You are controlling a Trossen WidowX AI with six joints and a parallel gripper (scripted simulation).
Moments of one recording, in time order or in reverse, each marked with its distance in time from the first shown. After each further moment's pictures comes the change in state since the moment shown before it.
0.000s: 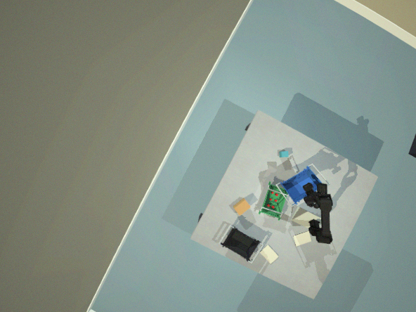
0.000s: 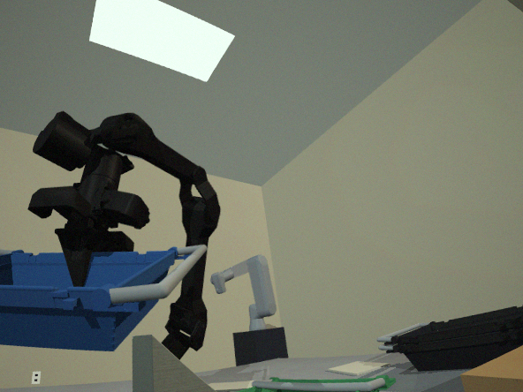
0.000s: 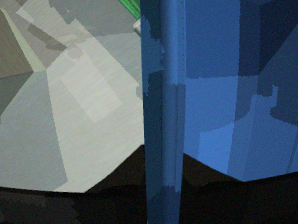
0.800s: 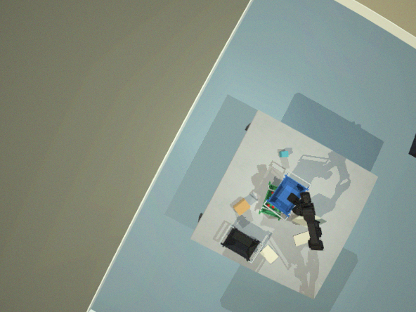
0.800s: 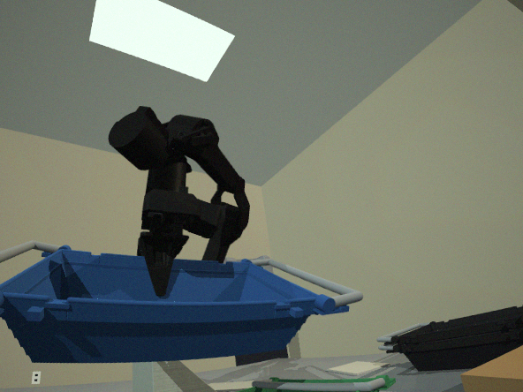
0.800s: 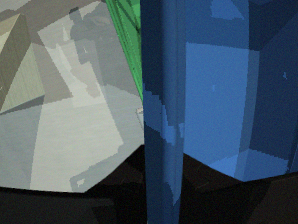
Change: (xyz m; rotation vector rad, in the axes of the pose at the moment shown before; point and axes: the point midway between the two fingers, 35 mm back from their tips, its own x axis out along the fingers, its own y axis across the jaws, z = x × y) arm 0.008 0.005 0.108 -0.413 -0.018 0.006
